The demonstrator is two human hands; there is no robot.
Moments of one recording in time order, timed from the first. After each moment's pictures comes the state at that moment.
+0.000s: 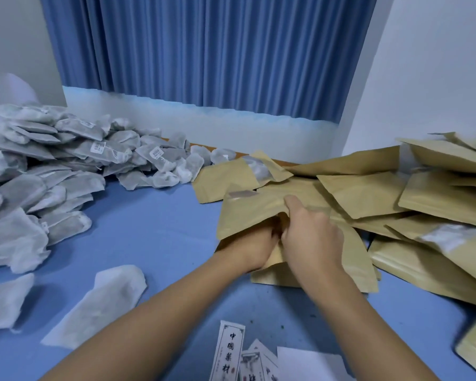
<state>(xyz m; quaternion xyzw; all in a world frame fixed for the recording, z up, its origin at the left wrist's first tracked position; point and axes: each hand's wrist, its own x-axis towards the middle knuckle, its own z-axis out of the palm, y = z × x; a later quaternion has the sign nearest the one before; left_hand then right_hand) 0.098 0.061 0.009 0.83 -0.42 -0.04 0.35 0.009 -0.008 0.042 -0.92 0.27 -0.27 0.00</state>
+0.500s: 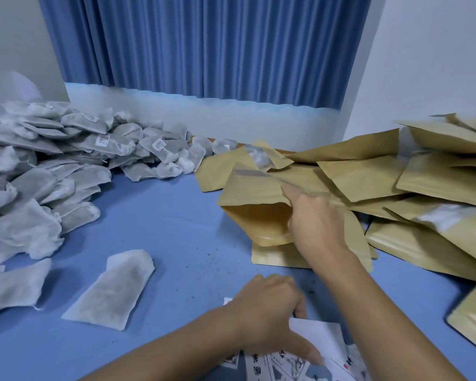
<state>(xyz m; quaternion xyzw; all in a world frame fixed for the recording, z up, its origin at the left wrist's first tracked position) 0.002 0.113 -0.030 0.80 -0.57 -0.10 0.17 0.009 -0.032 0.030 -0.94 0.22 -0.25 -0.04</state>
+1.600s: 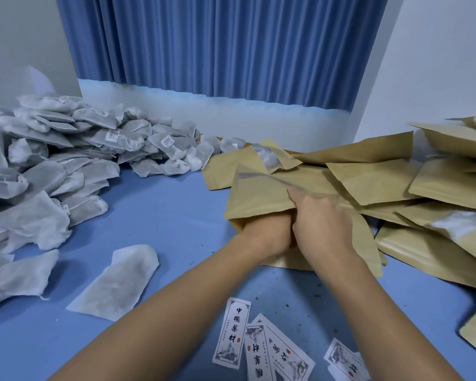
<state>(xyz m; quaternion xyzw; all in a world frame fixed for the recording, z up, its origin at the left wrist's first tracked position) 0.080 0.049 0.003 0.87 -0.44 0.01 0.22 0.009 -0.028 0.033 -0.95 0.23 -0.22 -0.05</state>
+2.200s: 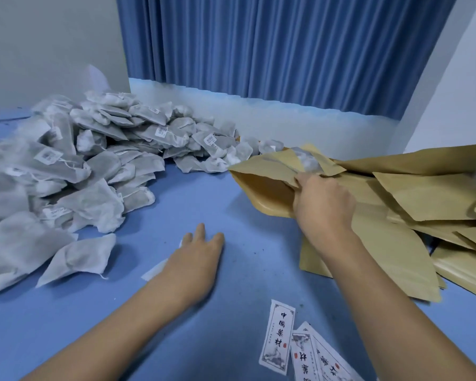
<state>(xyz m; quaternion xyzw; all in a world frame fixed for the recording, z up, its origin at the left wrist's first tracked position) 0.087 0.242 -0.021 0.97 -0.23 -0.03 0.06 0.078 0.024 0.046 -0.93 0.23 -0.27 -0.05</state>
